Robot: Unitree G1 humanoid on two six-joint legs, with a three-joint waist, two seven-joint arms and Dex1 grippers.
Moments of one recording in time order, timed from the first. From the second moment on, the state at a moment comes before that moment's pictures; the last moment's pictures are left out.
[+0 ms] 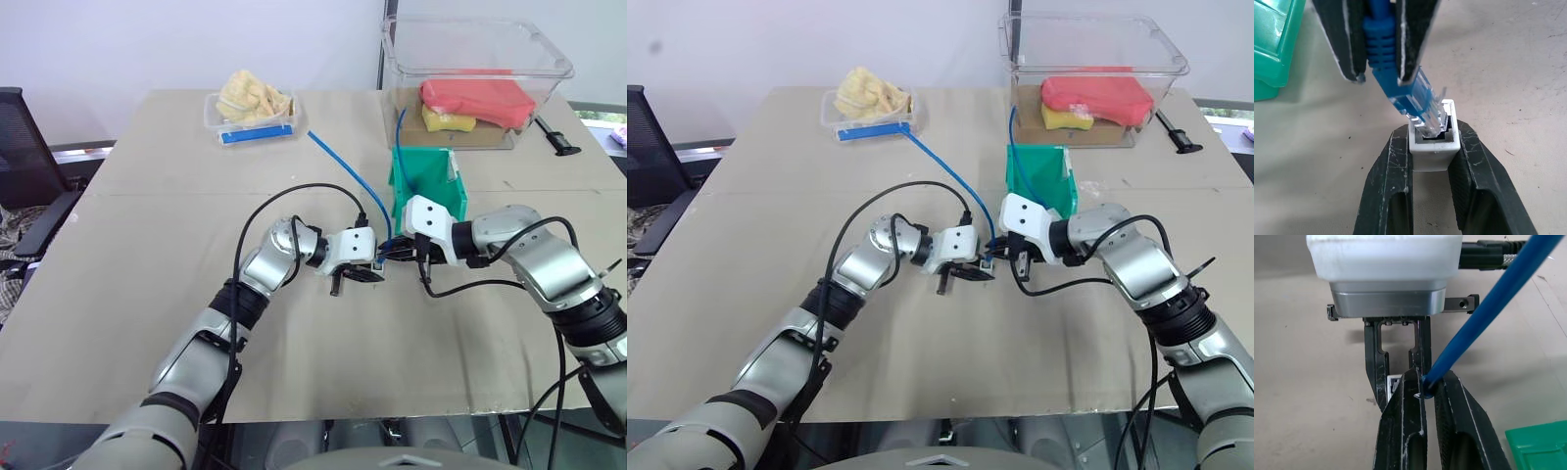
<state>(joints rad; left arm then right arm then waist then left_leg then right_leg) -0.74 0.37 -0.44 0.43 0.05 0.04 -1.24 -0.66 -0.68 0.41 -0.16 0.22 0.55 1.05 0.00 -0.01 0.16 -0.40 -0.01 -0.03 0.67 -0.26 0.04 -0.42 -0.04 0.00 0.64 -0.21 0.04</state>
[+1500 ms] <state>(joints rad) -0.68 0.33 -0.25 0.20 -0.14 0.53 -1.12 -0.04 -0.49 -0.13 -0.79 0.43 0.70 0.71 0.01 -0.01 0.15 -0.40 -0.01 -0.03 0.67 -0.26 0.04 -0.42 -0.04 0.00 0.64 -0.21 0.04</state>
